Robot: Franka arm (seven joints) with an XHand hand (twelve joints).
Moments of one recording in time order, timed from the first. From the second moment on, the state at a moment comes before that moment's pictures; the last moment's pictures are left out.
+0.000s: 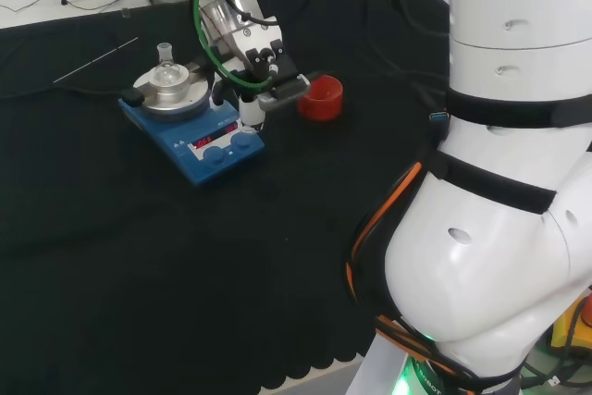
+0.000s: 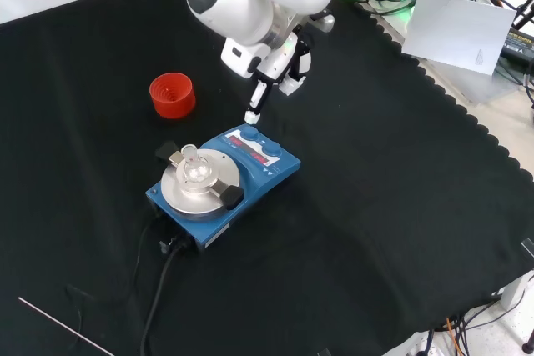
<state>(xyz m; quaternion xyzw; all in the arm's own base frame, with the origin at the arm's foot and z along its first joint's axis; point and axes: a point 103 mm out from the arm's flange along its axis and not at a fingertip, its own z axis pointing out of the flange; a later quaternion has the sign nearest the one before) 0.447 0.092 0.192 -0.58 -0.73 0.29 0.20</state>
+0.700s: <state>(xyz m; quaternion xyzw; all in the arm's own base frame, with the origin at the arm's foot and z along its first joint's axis) 0.440 0.103 0.163 -0.56 -0.73 0.32 0.23</state>
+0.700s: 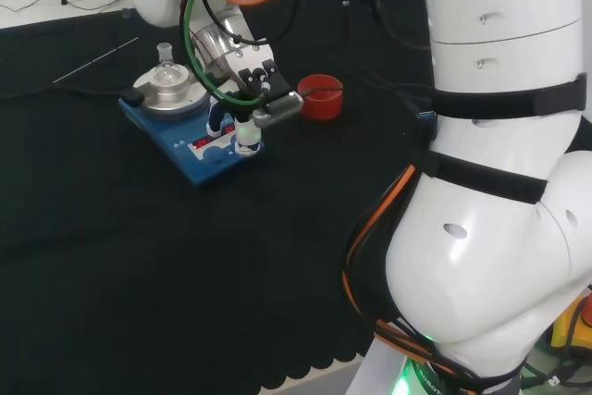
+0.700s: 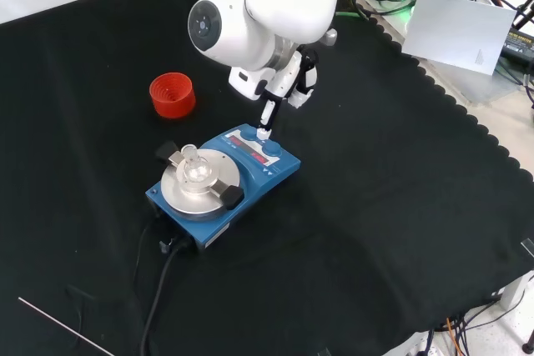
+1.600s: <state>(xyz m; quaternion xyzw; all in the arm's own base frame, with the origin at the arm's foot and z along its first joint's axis) 0.442 0.105 0.152 -0.55 -0.72 0.35 0.24</state>
